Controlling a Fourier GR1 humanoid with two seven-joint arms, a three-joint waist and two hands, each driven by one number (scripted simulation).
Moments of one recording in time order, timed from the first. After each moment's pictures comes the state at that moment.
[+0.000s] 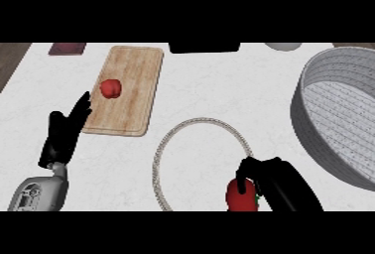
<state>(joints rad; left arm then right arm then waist) -0.17 0.20 0.09 -1.40 -0.13 -0.01 0.22 0.13 -0.07 0.37 -2.03 0.98 0.32 0.10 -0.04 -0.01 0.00</state>
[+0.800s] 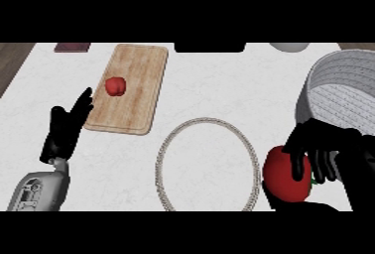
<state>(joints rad) -0.20 0.20 0.09 -1.40 -0.14 -0.02 0.23 -0.28 0.00 0.15 -2.34 0.77 0.56 0.69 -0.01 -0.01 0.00</state>
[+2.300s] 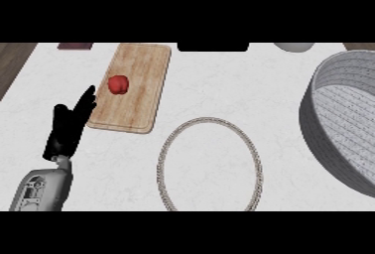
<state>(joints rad) -0.22 0.18 0.09 -1.39 -0.14 -0.03 0.23 -0.59 -0.78 -0.50 -1.58 0.60 0.72 0.16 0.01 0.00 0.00</state>
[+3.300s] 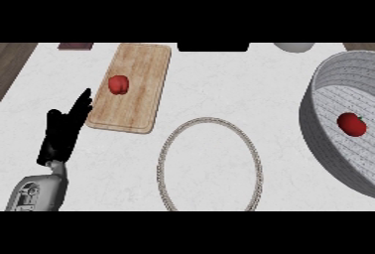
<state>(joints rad) -0.18 0.19 0.09 -1.43 -0.14 -0.05 0.23 -0.52 -0.69 -0.48 -1.15 0.60 0.49 -0.10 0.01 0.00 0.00</state>
